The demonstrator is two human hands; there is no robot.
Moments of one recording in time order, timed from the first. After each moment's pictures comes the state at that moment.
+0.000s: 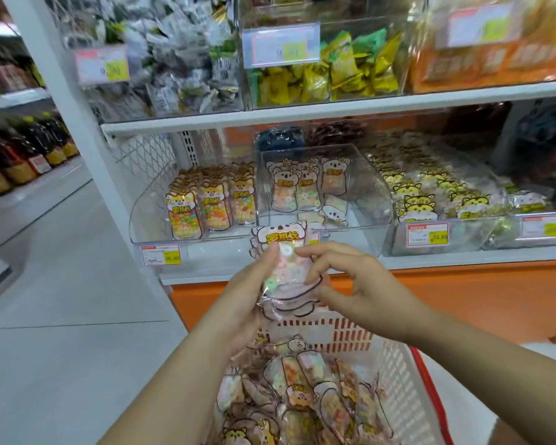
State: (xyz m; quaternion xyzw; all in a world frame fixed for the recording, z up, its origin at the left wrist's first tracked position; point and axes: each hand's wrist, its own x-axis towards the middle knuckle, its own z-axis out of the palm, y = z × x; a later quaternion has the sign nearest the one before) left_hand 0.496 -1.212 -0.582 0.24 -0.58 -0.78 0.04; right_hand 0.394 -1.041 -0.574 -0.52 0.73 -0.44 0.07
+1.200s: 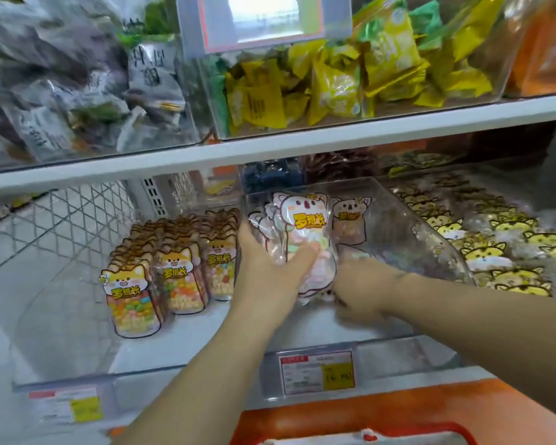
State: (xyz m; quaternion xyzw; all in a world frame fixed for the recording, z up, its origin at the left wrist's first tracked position) left_hand 0.297 -1.294 -0.575 0.20 -0.75 -0.57 0.27; right_hand 0.170 -1.179 -0.610 -0.49 0.86 0.16 0.03
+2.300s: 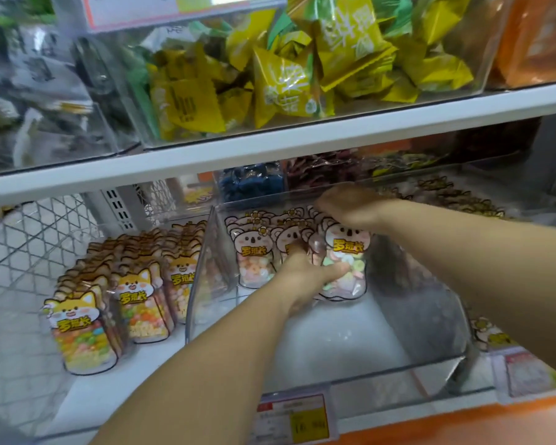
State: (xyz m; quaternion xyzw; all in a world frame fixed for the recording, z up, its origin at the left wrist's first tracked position) left_hand 0.180 -1.286 -0.626 0.21 -0.81 -0.54 0.01; right_hand 0.078 -1.189 -0.543 -0.32 0.91 -0.27 0.08
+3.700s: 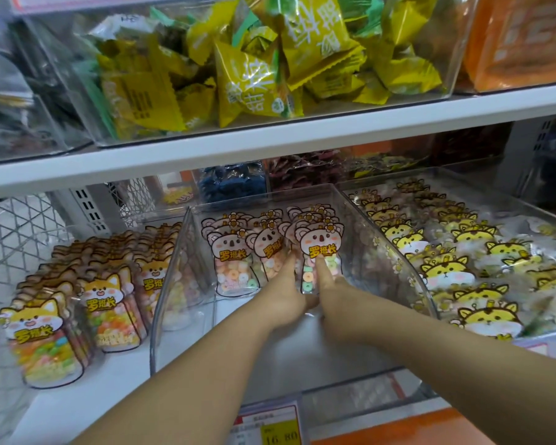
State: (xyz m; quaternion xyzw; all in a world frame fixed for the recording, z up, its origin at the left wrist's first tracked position) left_hand 0.184 -1.287 -0.644 0.13 -0.87 -0.47 -0.04; right_hand 0.154 -1.158 -0.631 -0.27 0.93 -0.14 0.19
